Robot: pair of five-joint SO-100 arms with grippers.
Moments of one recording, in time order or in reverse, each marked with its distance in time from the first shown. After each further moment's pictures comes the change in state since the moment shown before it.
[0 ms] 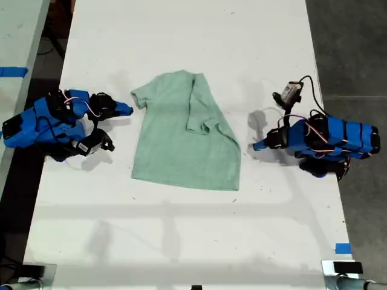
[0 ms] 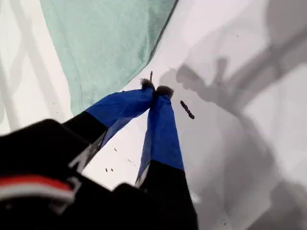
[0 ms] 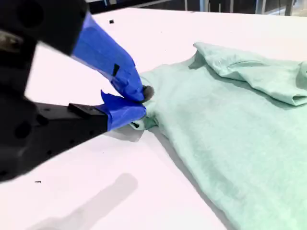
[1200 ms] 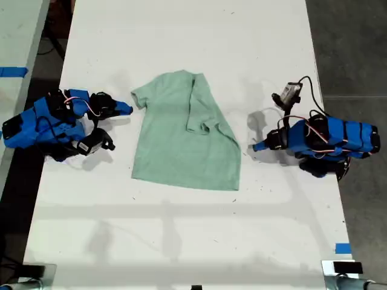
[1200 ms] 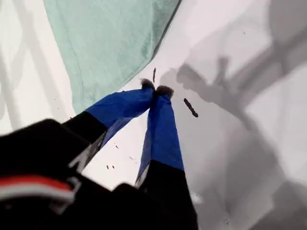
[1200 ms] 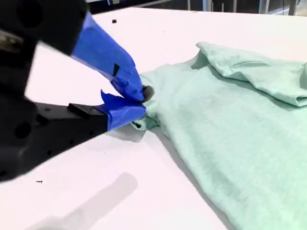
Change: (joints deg) arm 0 -0.5 0.0 0.0 0.0 0.0; arm 1 -1.3 0.1 0.1 0.0 0.0
